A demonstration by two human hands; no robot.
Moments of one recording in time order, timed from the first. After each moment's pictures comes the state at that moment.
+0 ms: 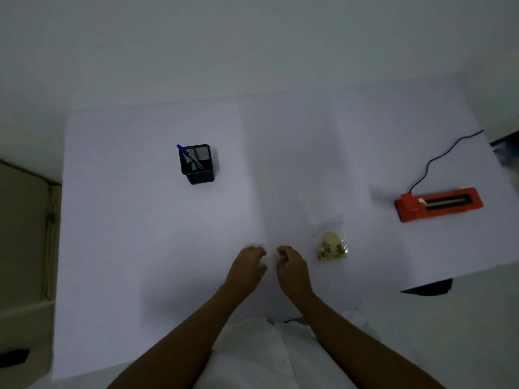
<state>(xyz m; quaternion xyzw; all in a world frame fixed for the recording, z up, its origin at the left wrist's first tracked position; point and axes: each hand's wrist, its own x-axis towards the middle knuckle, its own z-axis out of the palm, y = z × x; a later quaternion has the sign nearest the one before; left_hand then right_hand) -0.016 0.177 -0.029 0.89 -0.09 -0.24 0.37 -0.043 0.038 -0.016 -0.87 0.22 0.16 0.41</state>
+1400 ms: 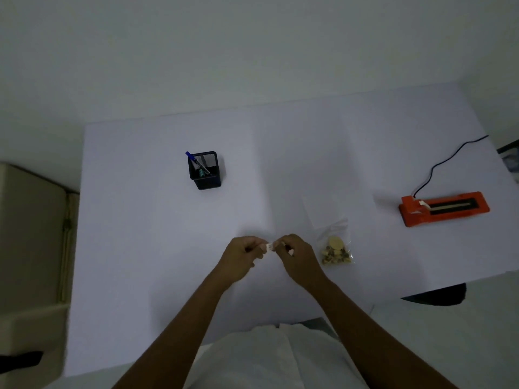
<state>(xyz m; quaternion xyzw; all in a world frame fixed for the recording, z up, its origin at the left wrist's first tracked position) 0.013 0.204 0.052 0.75 0.06 -0.31 0.58 -0.013 0.030 0.036 -0.87 0.07 0.11 0.47</state>
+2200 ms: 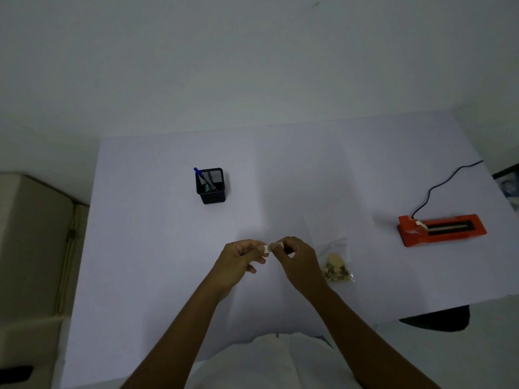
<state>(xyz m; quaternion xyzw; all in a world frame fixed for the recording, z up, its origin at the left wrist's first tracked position) 0.019 0.210 0.111 0.67 0.12 -0.29 0.67 0.003 0.042 0.084 -0.85 0.07 0.05 0.52</state>
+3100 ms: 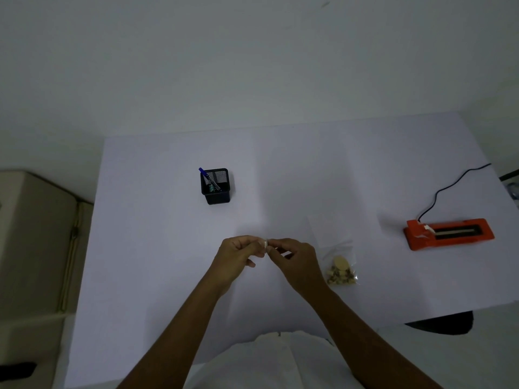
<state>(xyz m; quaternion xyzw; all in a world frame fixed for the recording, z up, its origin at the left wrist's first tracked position) 0.033 0.222 0.106 0.67 0.13 -0.26 0.68 0.012 0.057 0.091 -0.85 0.02 0.03 0.53</state>
